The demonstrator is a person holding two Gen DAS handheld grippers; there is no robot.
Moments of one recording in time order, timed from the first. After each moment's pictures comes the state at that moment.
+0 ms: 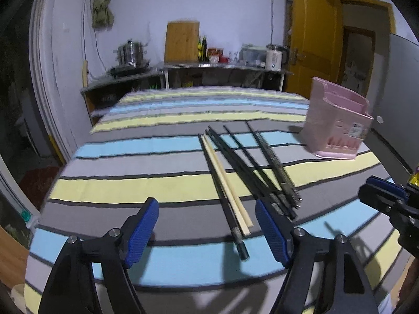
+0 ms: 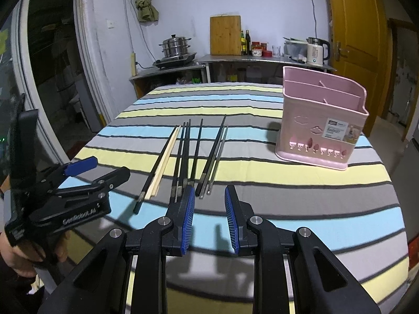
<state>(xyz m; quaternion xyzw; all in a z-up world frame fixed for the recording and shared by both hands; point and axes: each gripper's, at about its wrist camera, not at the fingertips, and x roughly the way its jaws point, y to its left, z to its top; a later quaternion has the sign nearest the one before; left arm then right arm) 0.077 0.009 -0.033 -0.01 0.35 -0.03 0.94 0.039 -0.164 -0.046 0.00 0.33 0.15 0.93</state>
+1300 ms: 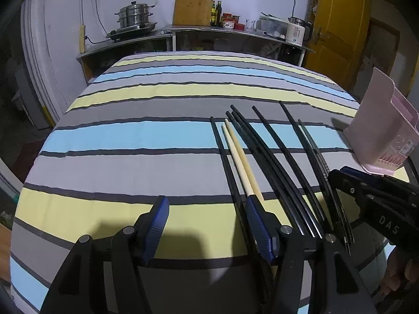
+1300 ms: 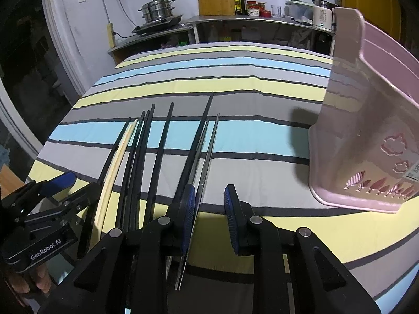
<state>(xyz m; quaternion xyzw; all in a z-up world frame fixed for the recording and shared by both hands) 0.183 0.026 -0.077 -0.03 0.44 -0.01 0.90 0.193 -0.141 -0.100 0.00 0.43 0.13 0.89</state>
